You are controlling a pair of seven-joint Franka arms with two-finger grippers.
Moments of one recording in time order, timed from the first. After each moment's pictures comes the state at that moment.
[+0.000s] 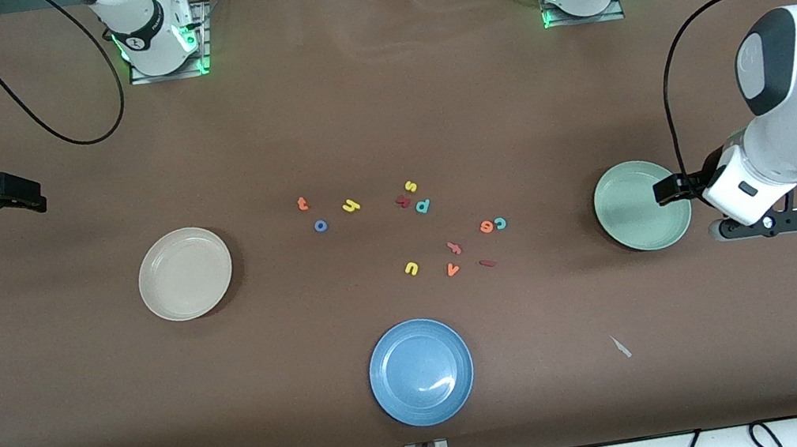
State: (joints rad) left arm -0.08 0.39 -0.01 -1.50 -0.05 1.77 -0.08; right arm 0.08 0.15 -0.04 -1.46 -0.02 1.49 0.04
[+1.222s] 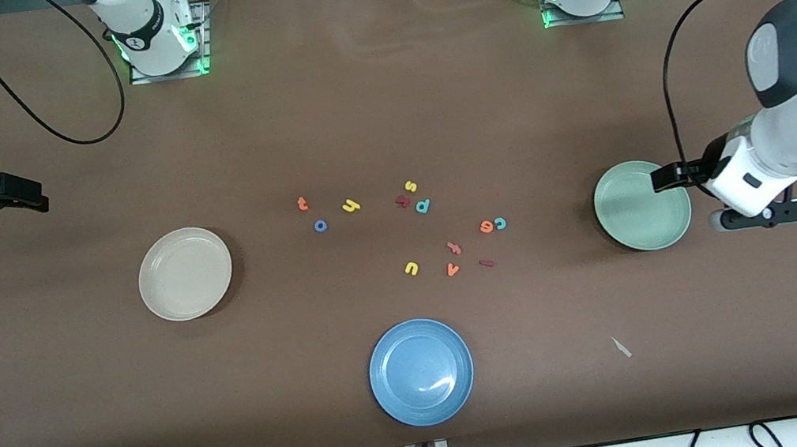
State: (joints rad) left arm -0.06 0.37 -0.04 -1.50 -0.05 1.69 -0.12; right arm 0.08 0.15 -0.05 -1.46 0.00 1.49 0.04
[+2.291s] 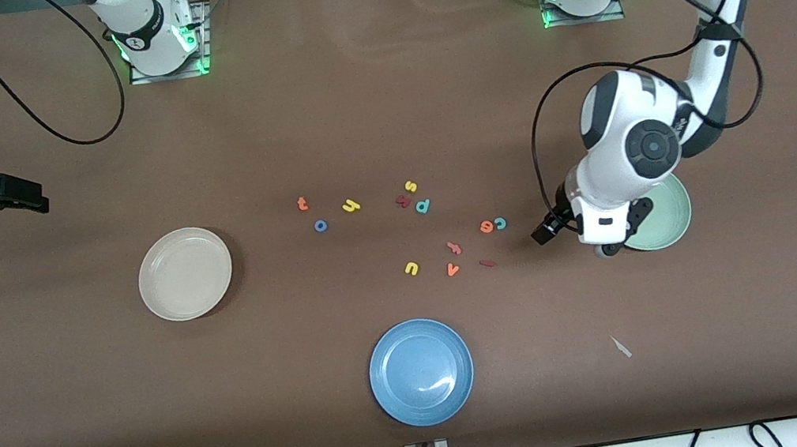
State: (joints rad) left arm -0.17 0.50 -0.19 -1.78 -0.08 2.22 -1.05; right arm 0.08 0.15 -0.05 -1.46 0.00 1.49 0.04
